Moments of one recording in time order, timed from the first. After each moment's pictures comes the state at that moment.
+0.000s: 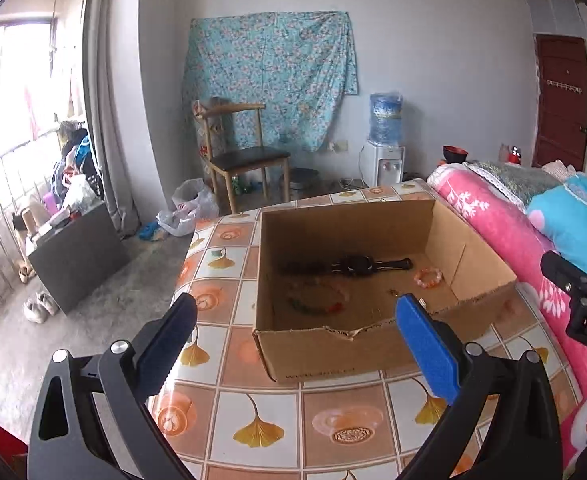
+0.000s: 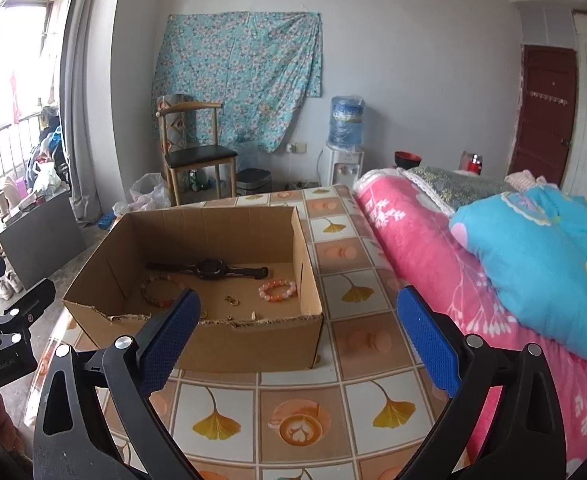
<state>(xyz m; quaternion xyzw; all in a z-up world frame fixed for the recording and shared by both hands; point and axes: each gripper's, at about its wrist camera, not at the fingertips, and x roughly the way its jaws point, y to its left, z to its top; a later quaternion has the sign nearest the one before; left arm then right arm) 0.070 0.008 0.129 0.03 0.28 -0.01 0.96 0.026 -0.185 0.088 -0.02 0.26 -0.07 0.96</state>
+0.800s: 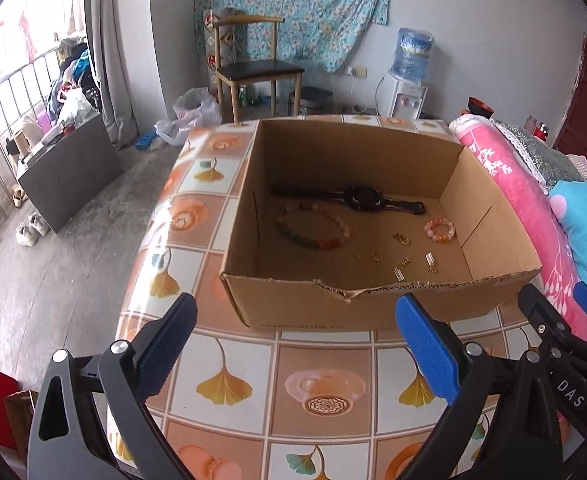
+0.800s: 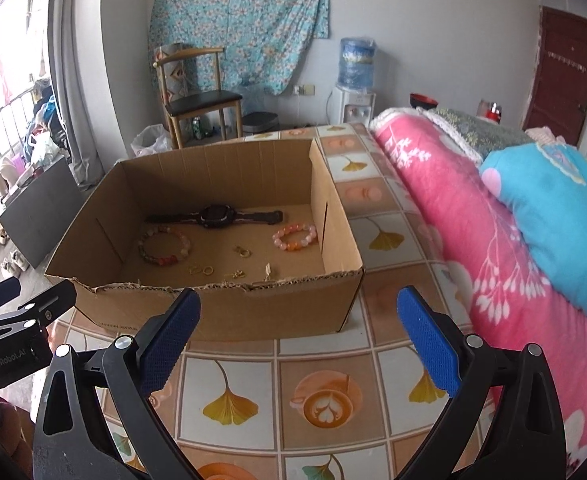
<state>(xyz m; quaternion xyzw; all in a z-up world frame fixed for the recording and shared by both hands) 0.117 0.001 0.091 -0.02 0.43 0.01 0.90 0.067 -0.179 0.045 0.01 0.37 -0.06 0.93</state>
